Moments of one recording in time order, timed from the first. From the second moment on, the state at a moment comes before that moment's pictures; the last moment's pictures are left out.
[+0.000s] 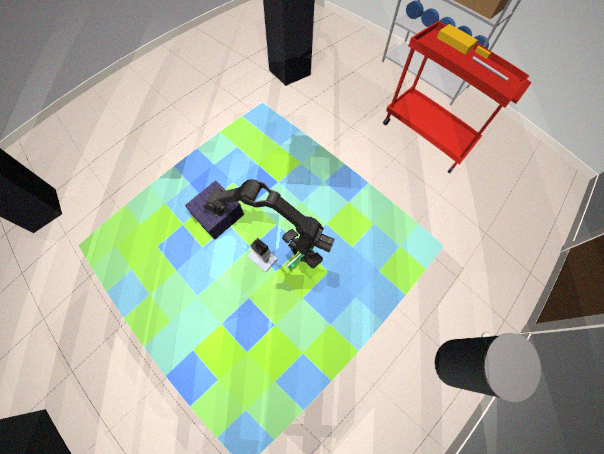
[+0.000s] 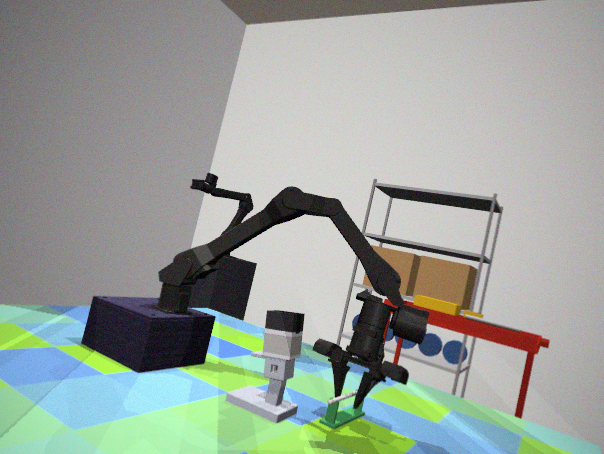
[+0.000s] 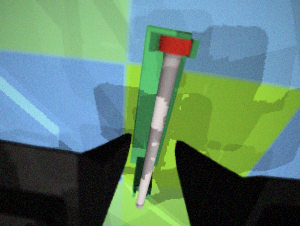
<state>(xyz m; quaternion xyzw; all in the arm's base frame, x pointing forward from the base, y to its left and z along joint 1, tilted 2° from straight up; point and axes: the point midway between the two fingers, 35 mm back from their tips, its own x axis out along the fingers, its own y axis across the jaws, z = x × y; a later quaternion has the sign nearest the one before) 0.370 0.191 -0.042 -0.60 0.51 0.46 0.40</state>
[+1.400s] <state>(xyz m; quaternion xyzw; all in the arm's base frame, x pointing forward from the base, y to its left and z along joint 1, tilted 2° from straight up) 0.367 0.188 -0.036 -0.60 0.52 0.46 0.39</state>
